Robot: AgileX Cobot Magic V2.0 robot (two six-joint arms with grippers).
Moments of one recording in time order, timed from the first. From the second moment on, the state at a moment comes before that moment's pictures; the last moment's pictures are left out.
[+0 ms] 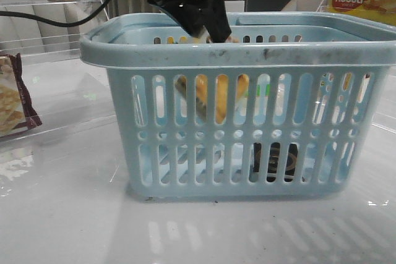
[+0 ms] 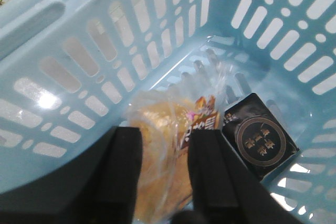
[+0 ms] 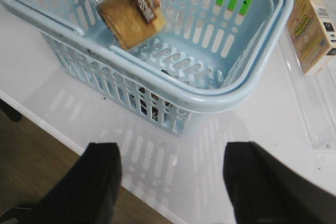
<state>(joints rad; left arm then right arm) -0.73 1.77 -1.52 -0.04 0.67 0.11 0.44 0.59 -0.81 0.04 0.88 -0.10</state>
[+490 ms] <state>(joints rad) -0.73 1.57 -1.52 0.00 0.77 0.11 0.44 0.59 -0.81 0.04 0.88 -0.10</state>
